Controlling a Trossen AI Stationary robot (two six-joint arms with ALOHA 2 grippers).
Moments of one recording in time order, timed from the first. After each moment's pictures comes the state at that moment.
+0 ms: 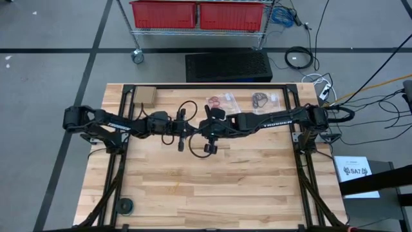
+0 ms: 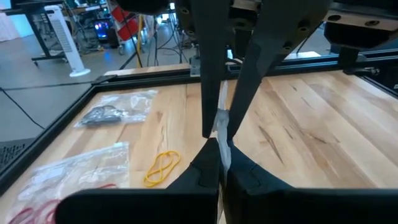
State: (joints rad) left arm 0.18 1.39 0.47 0.77 0.18 0.14; right arm 0.05 1.82 1.56 -0.64 0.29 0.10
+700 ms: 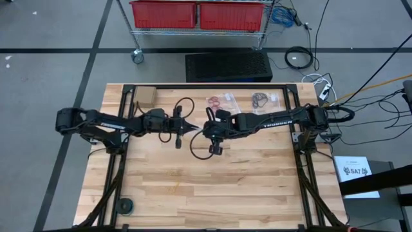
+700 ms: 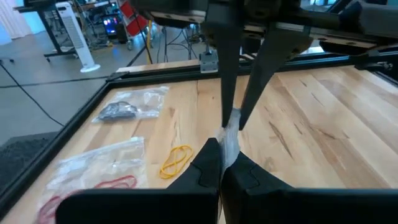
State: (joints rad) left arm 0.20 1.29 0.47 0.65 0.17 0.16; right arm 0.06 1.82 1.56 -0.81 0.28 0.16
